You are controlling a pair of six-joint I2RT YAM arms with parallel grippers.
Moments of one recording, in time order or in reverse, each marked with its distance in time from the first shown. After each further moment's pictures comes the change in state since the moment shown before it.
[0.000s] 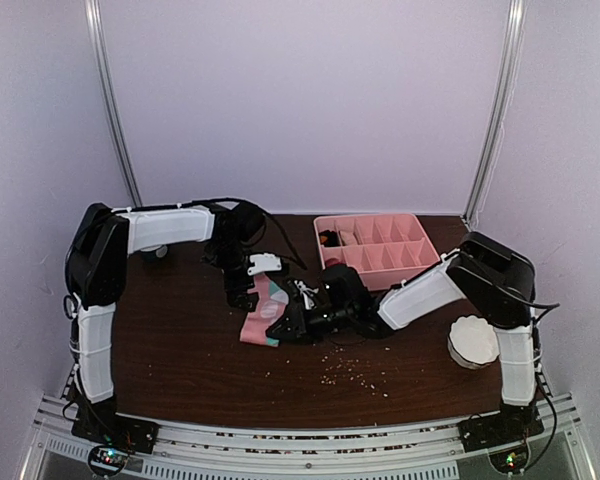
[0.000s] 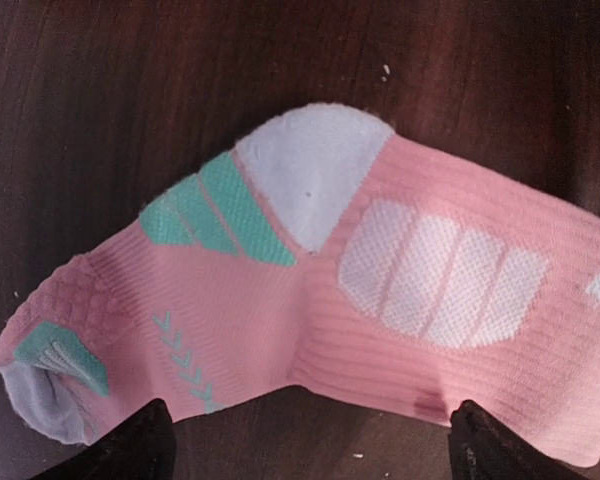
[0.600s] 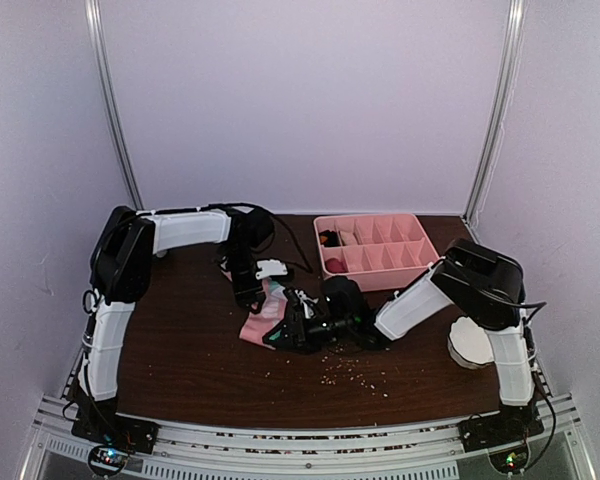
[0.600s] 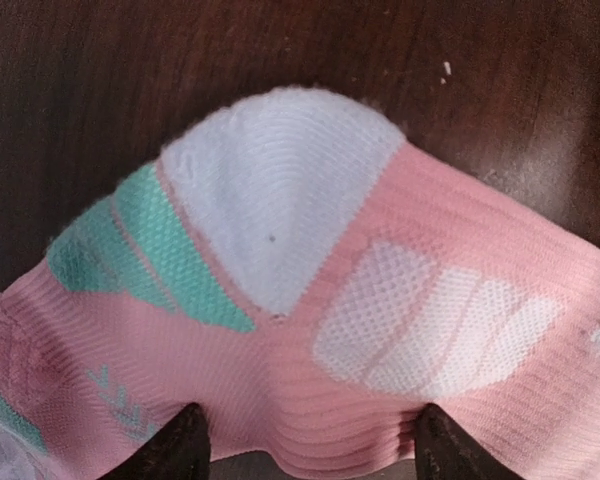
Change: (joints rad) left arm 0.000 0.176 0.165 -0.108 0.023 -0.077; right arm 0.017 0.070 -0.036 0.163 0.002 0.095
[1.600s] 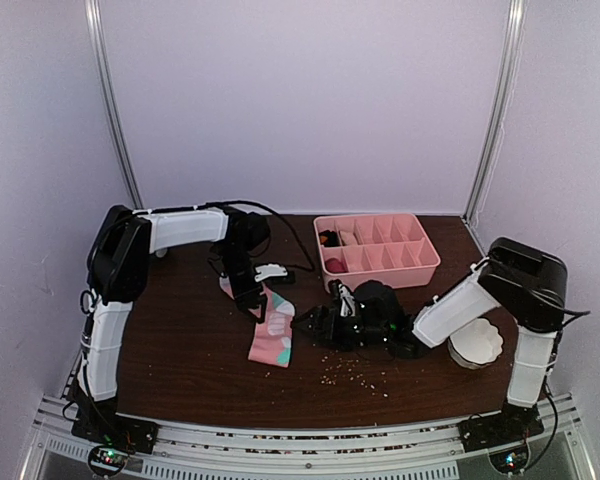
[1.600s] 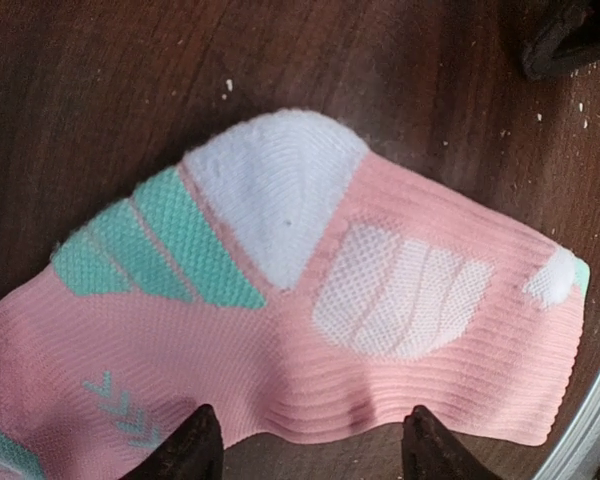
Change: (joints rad) left arm 0.005 -0.021 -0.012 -0.127 0.257 -0.061; right arm -0.014 -0.249 -0.306 0.012 0.382 0.021
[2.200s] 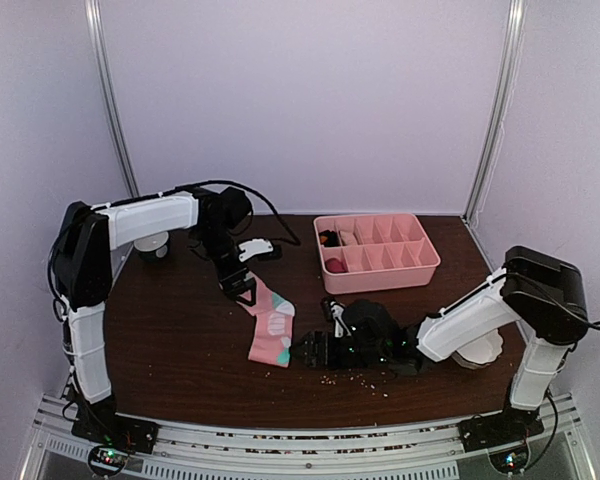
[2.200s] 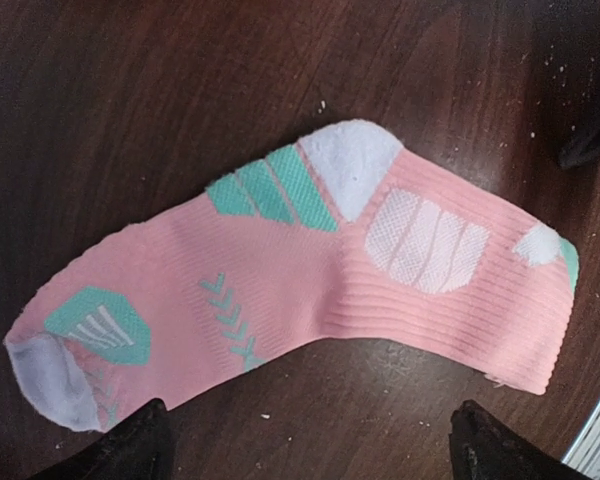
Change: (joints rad) left arm 0.033 -0.226 -0.119 0.096 -0.084 -0.024; right arm 0.151 -0.103 -0.022 -0.202 0.161 -0.081
